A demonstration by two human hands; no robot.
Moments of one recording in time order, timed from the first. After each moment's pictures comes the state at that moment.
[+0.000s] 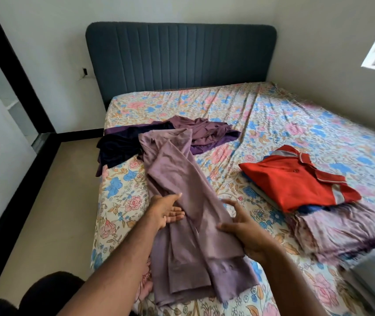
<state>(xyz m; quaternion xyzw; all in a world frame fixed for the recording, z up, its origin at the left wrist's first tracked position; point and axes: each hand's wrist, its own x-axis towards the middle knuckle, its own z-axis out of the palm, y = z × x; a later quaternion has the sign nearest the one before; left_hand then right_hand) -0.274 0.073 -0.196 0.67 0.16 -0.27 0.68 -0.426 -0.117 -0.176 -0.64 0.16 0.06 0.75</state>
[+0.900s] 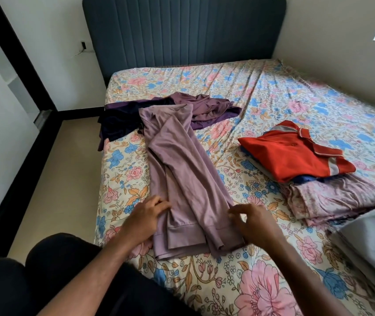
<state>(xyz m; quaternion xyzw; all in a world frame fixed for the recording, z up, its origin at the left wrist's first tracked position) -0.362 0.166 -0.258 0.92 -0.34 0.00 0.20 -0.491 -0.131 -0.198 -0.96 0.09 -0.02 0.25</state>
